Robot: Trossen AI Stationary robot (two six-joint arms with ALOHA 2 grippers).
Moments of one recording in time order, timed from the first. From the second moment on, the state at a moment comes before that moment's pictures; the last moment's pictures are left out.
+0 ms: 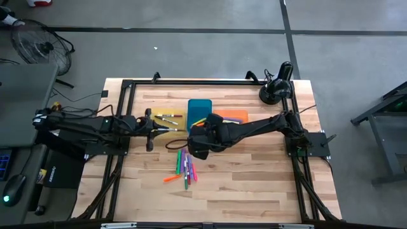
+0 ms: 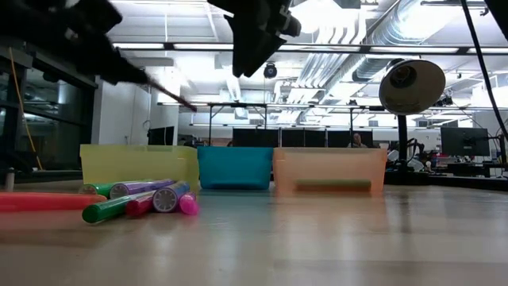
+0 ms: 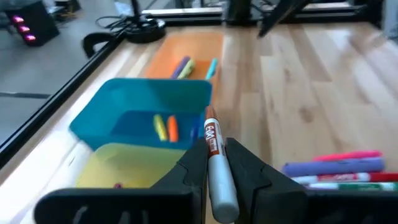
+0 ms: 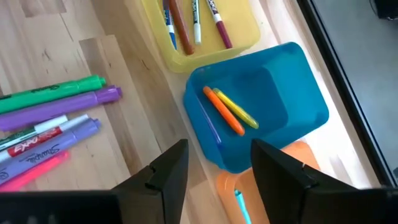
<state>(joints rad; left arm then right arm) -0.09 0.55 0.33 -0.11 -0.26 -0.01 0.19 2.10 2.01 -1.13 0.55 0.45</state>
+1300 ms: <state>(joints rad) 0.74 0.51 0.12 -0.05 0.39 -0.31 0.20 2.10 2.01 -1.09 0.55 0.44</state>
